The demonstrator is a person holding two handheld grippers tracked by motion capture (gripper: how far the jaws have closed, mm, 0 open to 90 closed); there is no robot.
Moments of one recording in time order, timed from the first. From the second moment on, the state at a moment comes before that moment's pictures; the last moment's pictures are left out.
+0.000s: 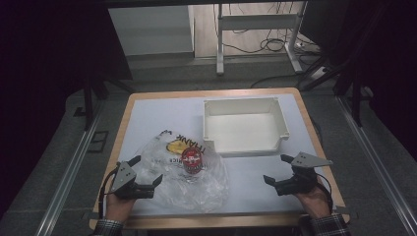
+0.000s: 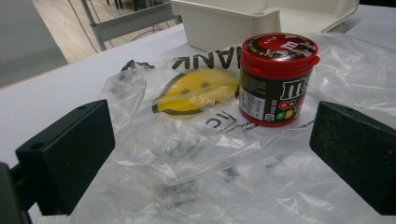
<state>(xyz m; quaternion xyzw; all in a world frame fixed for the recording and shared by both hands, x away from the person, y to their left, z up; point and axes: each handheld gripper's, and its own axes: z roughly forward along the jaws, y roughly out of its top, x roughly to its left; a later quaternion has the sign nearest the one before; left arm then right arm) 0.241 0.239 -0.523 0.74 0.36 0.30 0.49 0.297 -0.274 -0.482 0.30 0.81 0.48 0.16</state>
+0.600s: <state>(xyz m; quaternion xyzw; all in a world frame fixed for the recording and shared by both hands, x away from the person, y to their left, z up) 0.244 0.236 -0.523 0.74 0.36 0.29 0.49 0.299 -0.276 -0.488 0.28 0.81 0.49 0.14</state>
